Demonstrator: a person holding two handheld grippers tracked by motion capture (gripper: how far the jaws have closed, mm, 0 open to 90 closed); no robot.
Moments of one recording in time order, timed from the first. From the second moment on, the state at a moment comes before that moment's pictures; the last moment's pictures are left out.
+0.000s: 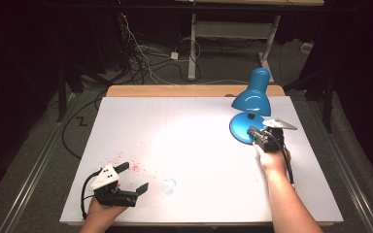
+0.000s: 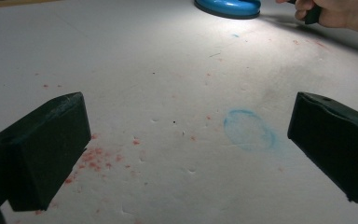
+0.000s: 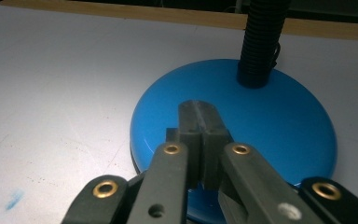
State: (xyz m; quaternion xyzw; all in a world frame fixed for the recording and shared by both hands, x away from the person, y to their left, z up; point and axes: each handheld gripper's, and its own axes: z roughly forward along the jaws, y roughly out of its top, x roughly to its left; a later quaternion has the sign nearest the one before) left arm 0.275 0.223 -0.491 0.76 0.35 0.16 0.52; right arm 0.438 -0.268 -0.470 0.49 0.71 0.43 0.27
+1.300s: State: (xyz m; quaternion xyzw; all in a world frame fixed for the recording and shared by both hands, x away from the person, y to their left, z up) left arm 0.276 0.223 -0.491 0.76 0.35 0.16 0.52; right arm 0.447 -0.271 -0.476 0.50 0.71 0.43 0.27
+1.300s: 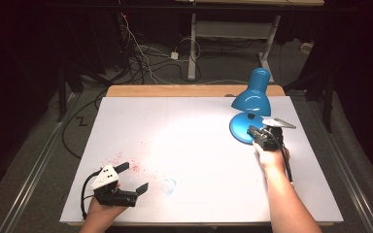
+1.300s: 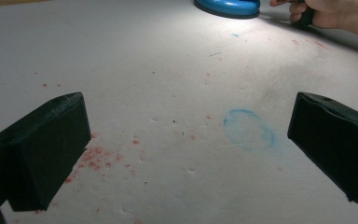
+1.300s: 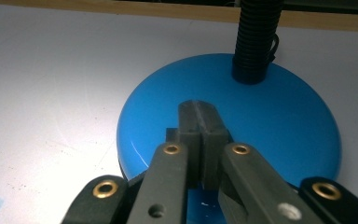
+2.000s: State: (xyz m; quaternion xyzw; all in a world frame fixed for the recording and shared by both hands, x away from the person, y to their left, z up) left arm 0.276 0.223 -0.492 0.76 0.35 0.16 0.52; right arm 0.451 -0.271 -0.477 0.50 0.71 0.42 0.27
